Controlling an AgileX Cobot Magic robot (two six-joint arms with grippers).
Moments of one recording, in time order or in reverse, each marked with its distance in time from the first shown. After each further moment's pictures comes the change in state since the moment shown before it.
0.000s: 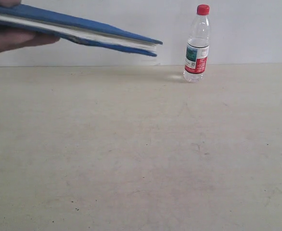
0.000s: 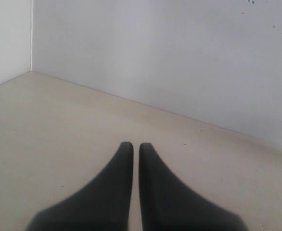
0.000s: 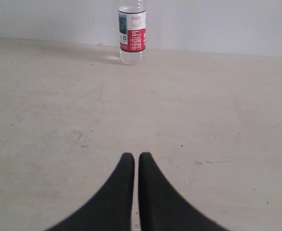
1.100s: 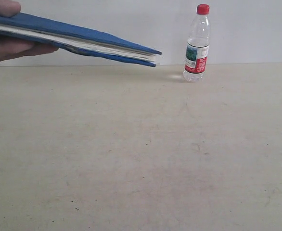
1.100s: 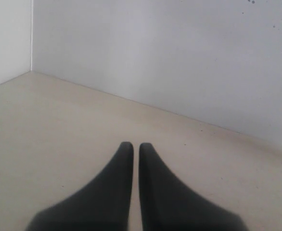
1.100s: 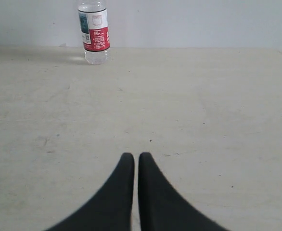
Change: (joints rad) left arm 0.000 0.000 0.000 0.000 0.000 0.000; right arm -0.132 0.000 0.000 -0.005 0.009 0.013
